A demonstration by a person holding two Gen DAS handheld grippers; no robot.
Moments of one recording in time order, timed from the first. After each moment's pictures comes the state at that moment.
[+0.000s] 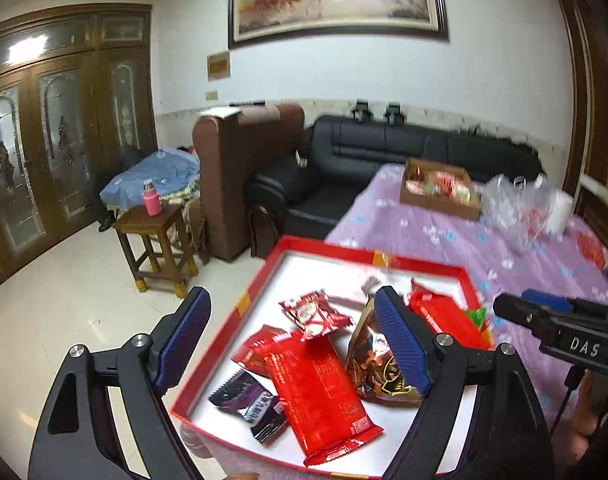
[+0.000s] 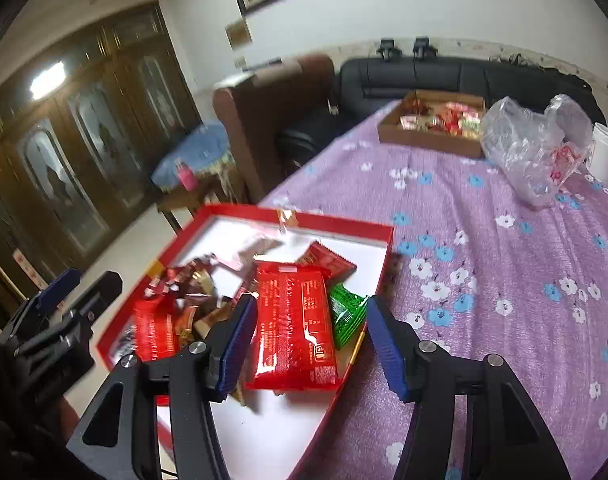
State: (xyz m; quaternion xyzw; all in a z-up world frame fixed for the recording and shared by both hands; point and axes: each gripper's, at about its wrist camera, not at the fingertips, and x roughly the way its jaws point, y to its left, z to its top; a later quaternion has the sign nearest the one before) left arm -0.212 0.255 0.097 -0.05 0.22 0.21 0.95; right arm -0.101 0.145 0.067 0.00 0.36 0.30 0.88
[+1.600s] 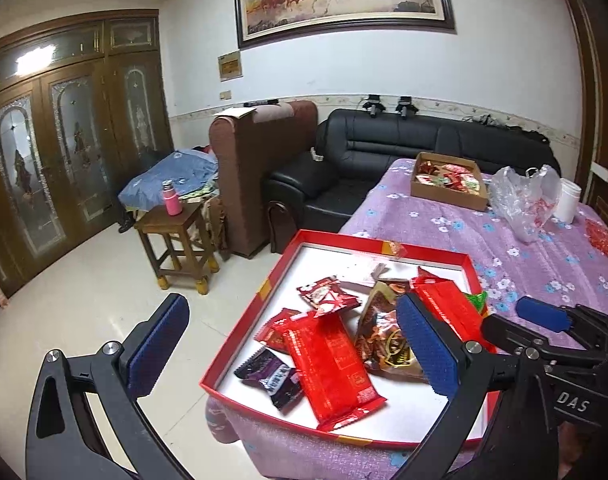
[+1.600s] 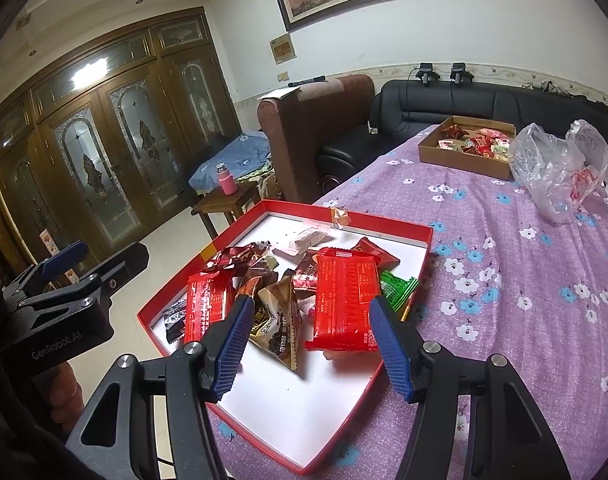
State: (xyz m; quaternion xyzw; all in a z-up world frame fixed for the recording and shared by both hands) left arm -0.223 0.236 0.102 -0.03 0.25 0.24 0.94; right arm -0.151 0.148 0.071 -0.01 0.32 0.36 0.88
